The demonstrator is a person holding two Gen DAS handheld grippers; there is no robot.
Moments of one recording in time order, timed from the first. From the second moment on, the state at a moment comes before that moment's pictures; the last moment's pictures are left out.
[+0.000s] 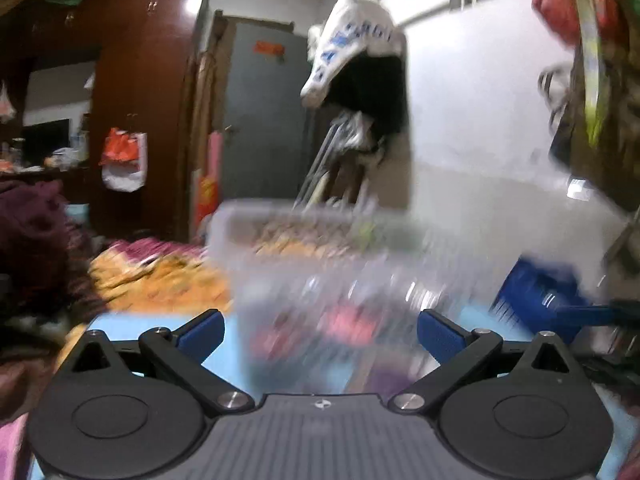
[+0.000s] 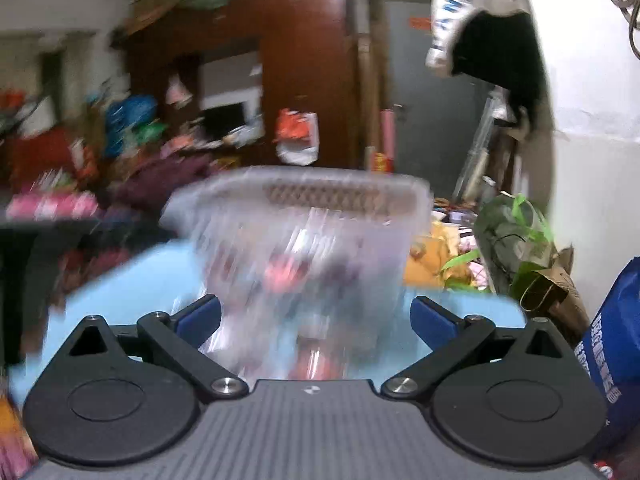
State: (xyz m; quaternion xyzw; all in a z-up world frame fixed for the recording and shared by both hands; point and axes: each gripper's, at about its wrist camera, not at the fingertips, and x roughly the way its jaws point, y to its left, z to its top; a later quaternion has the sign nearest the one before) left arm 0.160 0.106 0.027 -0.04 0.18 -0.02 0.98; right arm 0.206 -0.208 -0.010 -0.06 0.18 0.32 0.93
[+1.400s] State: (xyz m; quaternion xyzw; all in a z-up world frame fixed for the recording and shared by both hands) left arm 0.130 0.103 -0.014 -0.12 0.18 -0.06 0.97; right arm 0.158 -0.237 -0.074 -0.03 0.16 0.32 0.93
